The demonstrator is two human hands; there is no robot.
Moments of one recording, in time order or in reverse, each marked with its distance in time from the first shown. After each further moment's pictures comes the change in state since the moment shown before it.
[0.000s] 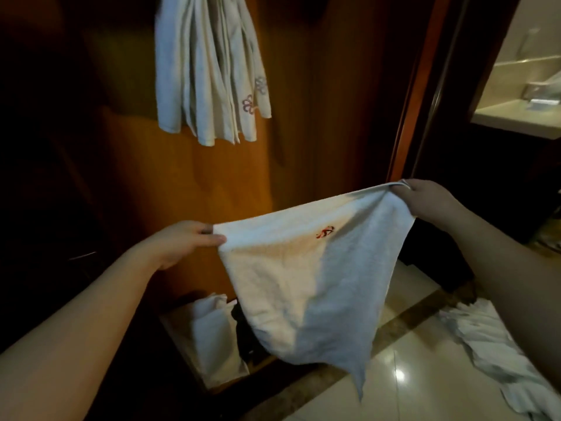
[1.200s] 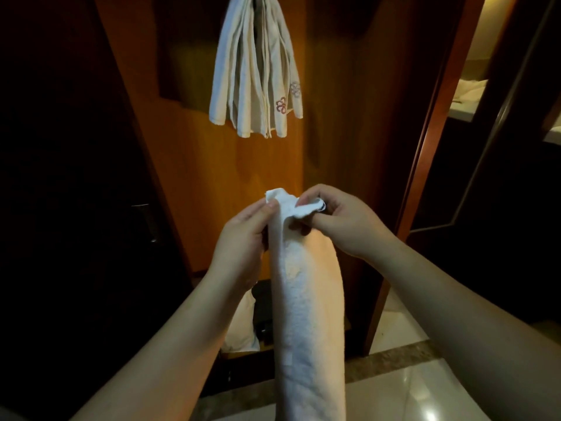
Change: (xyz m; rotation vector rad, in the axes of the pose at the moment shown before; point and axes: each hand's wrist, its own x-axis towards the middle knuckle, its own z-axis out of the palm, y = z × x) left_hand -0.148 0.115 0.189 -0.753 0.443 0.279; right_hand -0.142 -0.105 0.008 0.495 -0.437 -0.665
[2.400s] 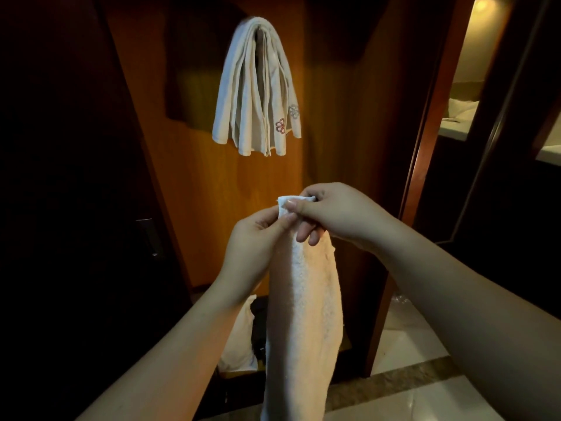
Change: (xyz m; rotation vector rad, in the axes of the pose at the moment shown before) left_hand -0.009 0.016 0.018 0.368 -0.055 0.331; right_hand 0.017 -0.050 -0.020 -0.123 -0.116 0.208
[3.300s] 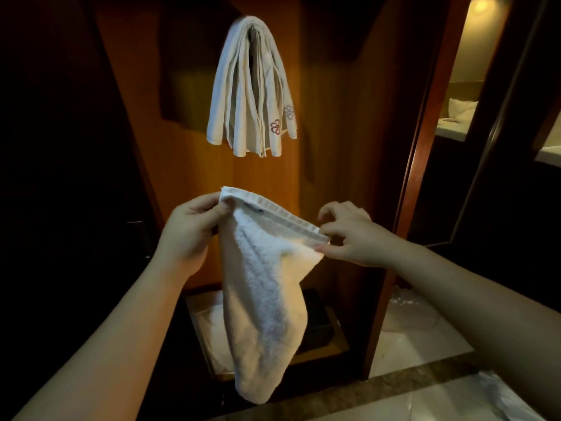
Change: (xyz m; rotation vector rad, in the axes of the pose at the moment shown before) left_hand 0.034 -0.015 -0.069 -0.269 -0.005 -0.031; right_hand 0.011 0.102 -0.025 -0.722 -0.122 -0.185
